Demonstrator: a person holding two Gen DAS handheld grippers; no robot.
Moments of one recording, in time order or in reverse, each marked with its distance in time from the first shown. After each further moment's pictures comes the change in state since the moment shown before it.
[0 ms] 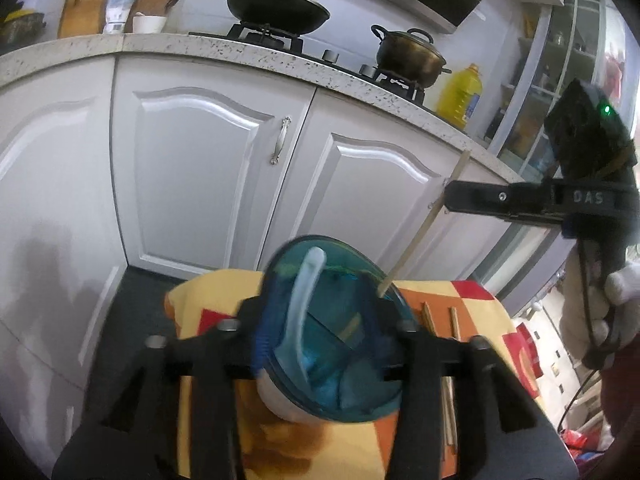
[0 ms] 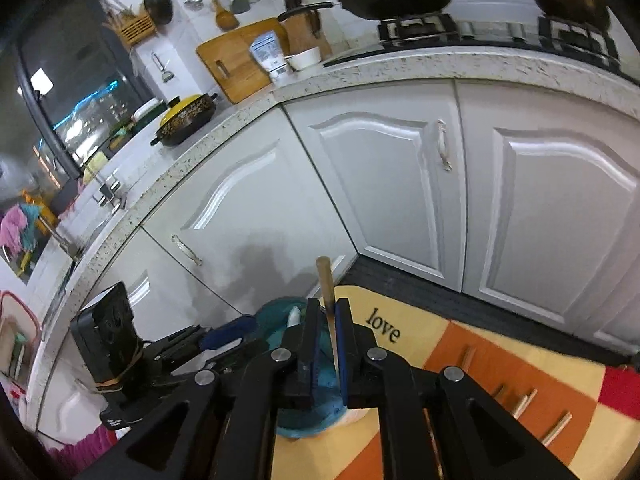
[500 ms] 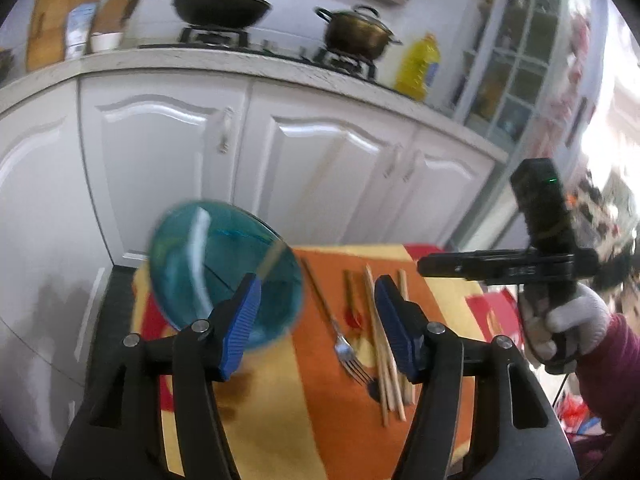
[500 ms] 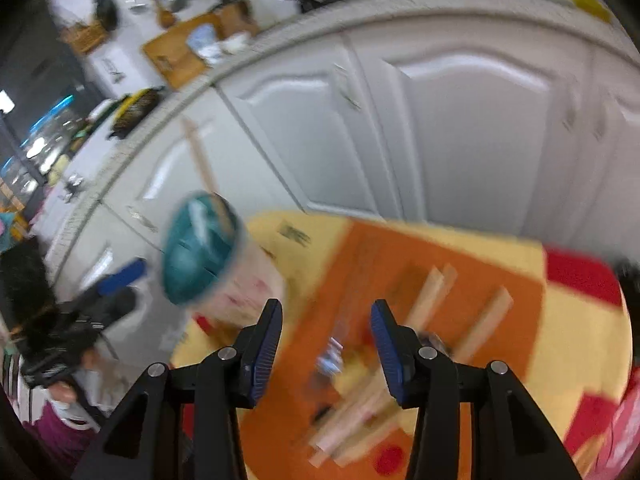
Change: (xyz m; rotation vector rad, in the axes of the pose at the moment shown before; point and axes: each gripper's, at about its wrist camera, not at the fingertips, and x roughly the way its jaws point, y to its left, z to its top) left arm -0.025 -0.092 -0.026 0.126 0.074 -0.044; right arm -0.055 -0.090 -0.119 0.148 0.080 -0.140
